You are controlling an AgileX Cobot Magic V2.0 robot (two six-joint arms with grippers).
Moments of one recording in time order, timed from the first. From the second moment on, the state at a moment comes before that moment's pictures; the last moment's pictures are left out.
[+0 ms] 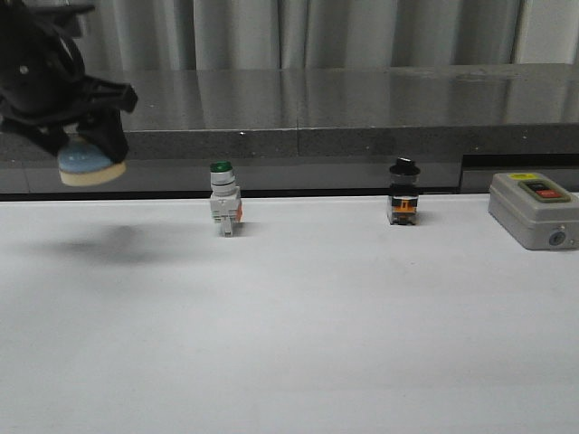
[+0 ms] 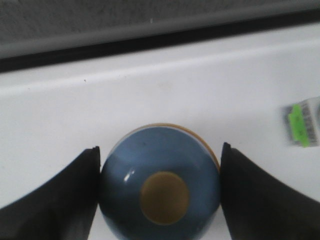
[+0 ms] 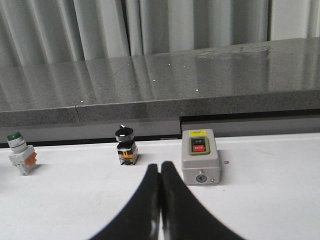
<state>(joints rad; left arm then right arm) -0.19 1.84 -1.36 -0.10 0.52 0.02 0.12 -0.01 0.03 -0.10 0.02 0.23</state>
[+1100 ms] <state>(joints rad) -0.72 1.92 -1.36 -0.13 0.53 0.02 0.12 -0.01 0.03 -0.10 0.02 0.23</state>
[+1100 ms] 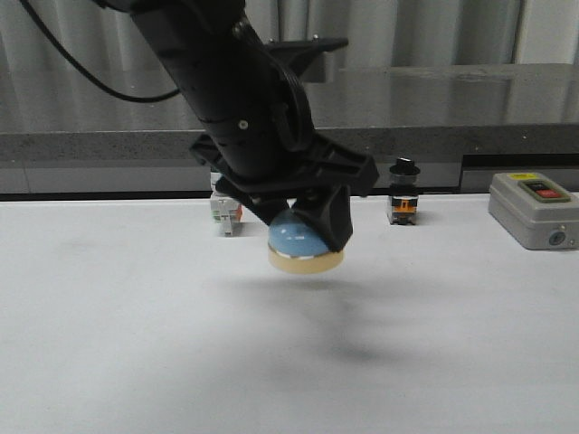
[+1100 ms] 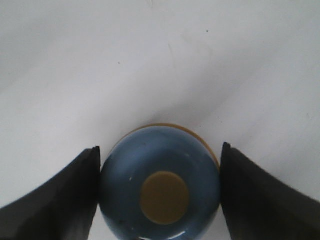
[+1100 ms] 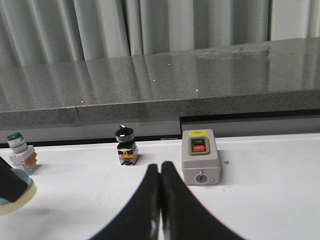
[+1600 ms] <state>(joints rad) -0.73 2.02 -1.36 -0.14 0.50 0.02 0.12 -0.01 0.03 -0.10 0.02 0.23</state>
